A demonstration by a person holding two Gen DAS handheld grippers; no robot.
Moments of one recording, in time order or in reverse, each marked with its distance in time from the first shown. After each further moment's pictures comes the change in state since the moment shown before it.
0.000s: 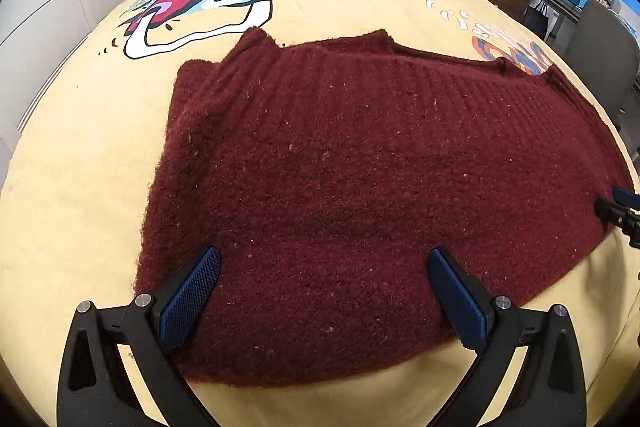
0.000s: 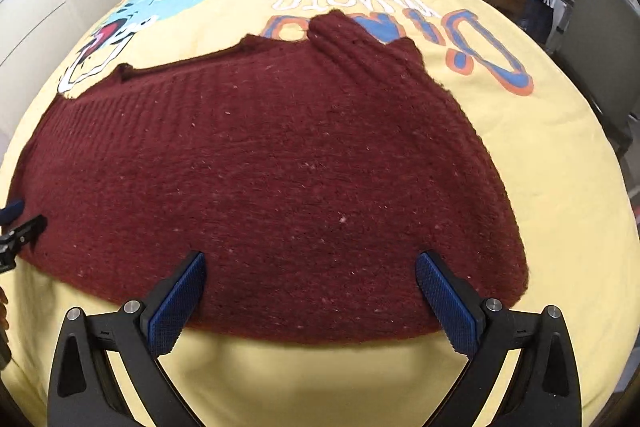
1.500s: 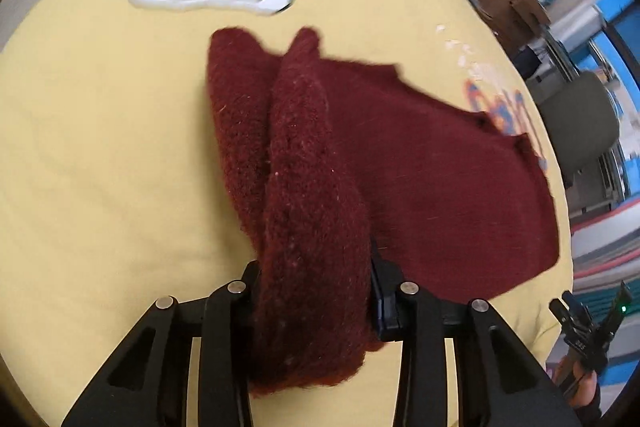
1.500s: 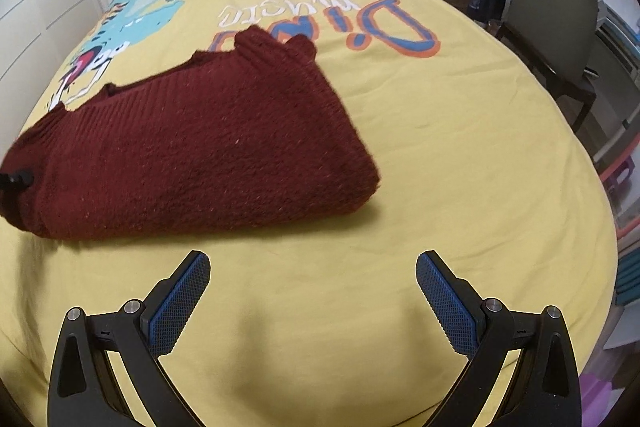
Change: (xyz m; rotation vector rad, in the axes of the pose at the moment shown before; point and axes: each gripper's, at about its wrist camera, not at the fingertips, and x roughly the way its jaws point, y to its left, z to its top) left arm -0.041 0.036 0.055 -0.212 0.157 -0.242; right arm -0.088 -0.060 -0.052 0.130 -0.029 -0.069
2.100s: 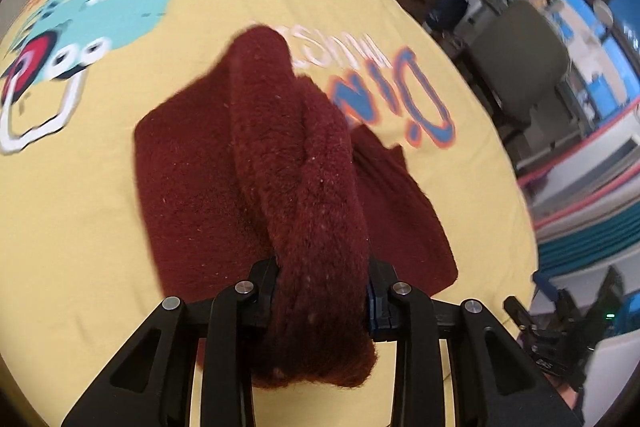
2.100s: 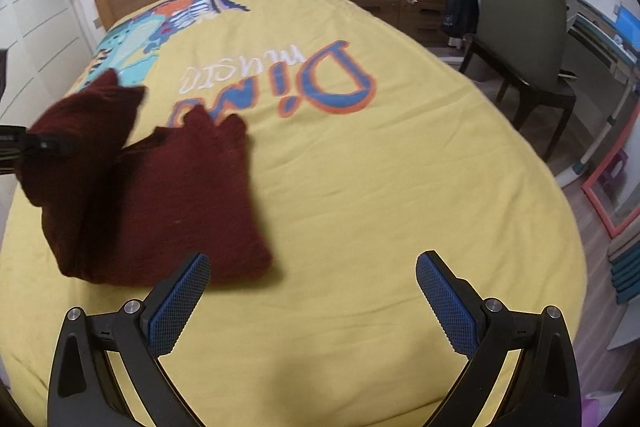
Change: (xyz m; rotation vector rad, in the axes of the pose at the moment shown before) left arm 0.055 -0.253 0.053 0.275 0.072 -0.068; right arm -0.043 -0.085 0.034 0.069 -0.085 -0.020
